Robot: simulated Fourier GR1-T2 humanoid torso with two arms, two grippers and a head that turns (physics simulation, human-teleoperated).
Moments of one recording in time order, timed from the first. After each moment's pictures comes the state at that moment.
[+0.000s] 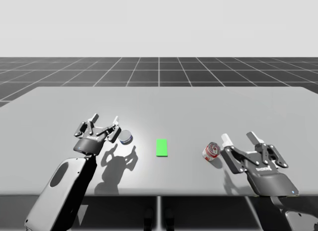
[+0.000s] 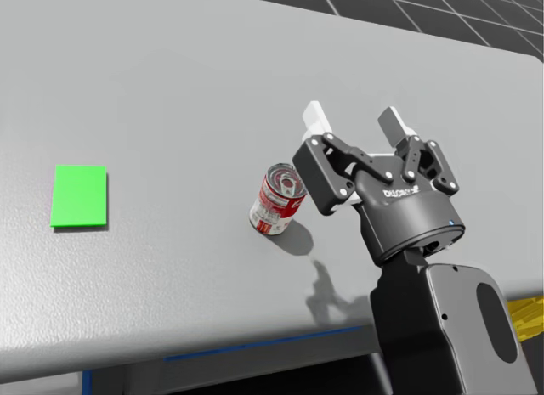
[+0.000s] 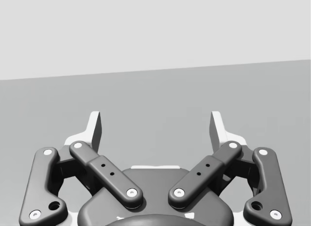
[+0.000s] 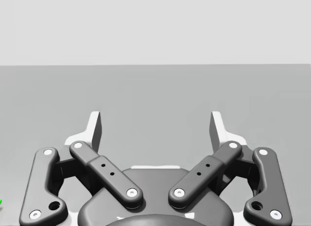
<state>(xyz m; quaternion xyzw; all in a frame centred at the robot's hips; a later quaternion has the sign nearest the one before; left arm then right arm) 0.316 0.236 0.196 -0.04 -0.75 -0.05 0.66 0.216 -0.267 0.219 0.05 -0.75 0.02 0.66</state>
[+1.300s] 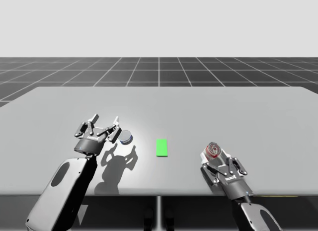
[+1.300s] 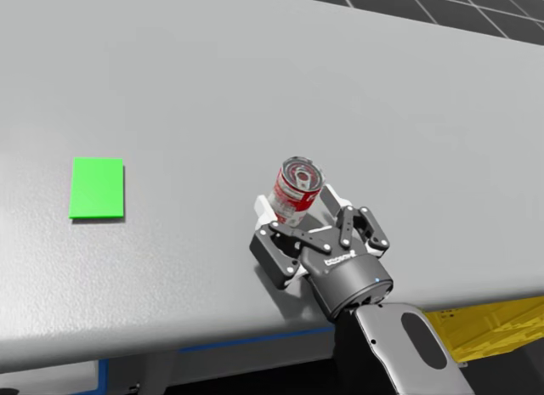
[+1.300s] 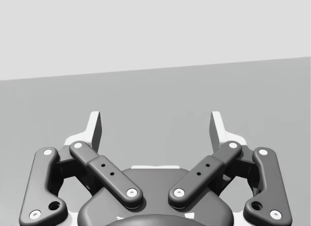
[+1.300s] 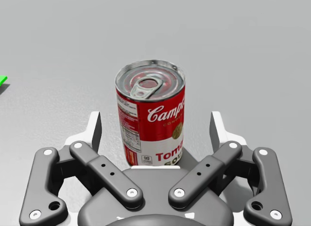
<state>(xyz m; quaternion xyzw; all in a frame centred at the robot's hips) 0.316 0.236 0.193 -0.03 -0.75 -0.05 0.66 0.214 -0.256 0.110 0.08 -0.67 0.06 0.73</state>
